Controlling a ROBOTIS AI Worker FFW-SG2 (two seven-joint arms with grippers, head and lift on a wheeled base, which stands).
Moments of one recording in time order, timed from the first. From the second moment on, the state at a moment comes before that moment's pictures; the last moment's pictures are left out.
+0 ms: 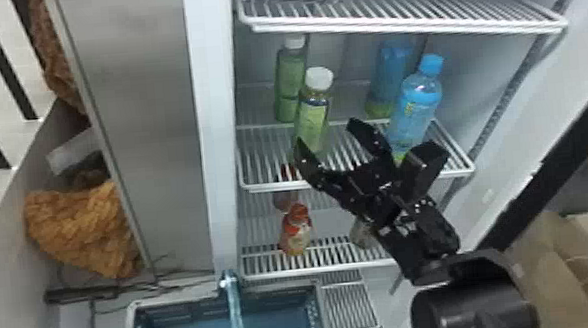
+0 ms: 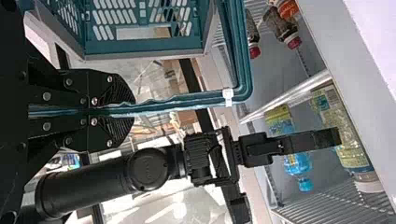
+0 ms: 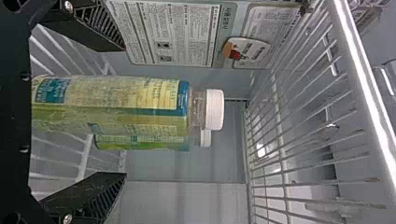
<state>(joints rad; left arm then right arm) 0.35 0.25 0.03 -2.04 1.08 1.21 -0.51 0.06 -0.12 0.05 -1.70 -0.13 -0.08 0.34</state>
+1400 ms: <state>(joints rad) 0.34 0.25 0.02 -2.04 1.08 1.21 -0.51 -0.06 -0.13 0.13 -1.62 -0.17 -0.05 0.32</state>
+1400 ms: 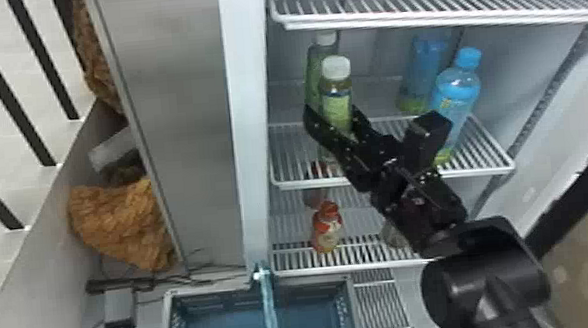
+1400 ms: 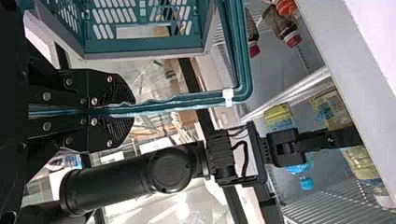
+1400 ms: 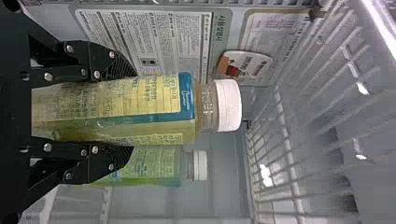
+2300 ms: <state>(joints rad) 0.35 0.25 0.03 -2.04 1.08 1.20 -0.51 0.27 -0.13 0.02 -2.15 -0.14 0.25 0.34</state>
